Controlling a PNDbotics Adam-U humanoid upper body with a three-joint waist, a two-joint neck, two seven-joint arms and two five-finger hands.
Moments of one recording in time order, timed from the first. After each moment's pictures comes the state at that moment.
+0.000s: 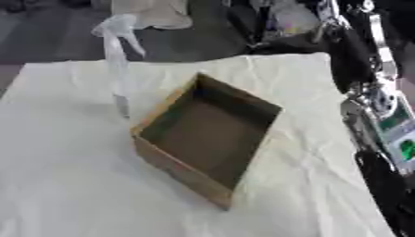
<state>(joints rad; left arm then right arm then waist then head) -0.31 0.77 0.01 -1.98 0.24 -0.15 0.31 -0.46 -0.46 0.00 -1.98 -0.21 0.03 -0.27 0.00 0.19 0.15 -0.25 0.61</state>
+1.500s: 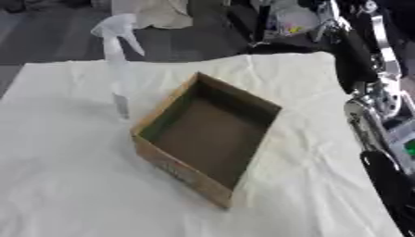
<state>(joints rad) -0.45 1.14 -0.06 -1.97 0.17 0.06 -0.11 -0.45 -0.50 0.00 -1.98 -0.20 0.04 -0.28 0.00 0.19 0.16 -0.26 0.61</state>
